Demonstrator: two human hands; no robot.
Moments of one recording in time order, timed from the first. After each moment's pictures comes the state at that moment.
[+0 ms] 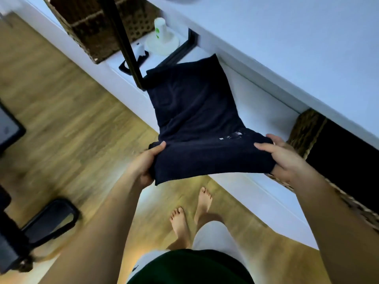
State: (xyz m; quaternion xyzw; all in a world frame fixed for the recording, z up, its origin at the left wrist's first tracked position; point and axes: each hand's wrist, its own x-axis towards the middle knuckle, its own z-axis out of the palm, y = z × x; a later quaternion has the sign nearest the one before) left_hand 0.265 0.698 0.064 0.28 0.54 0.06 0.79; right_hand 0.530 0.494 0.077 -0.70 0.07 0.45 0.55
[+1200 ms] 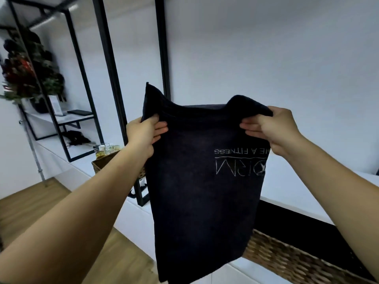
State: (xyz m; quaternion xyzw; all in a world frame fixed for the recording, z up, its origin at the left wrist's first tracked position) left_hand 0.273 0.568 0.473 0.55 0.28 0.45 0.64; right_hand 0.448 0.342 0.487 -0.65 -0.27 0.07 0.71
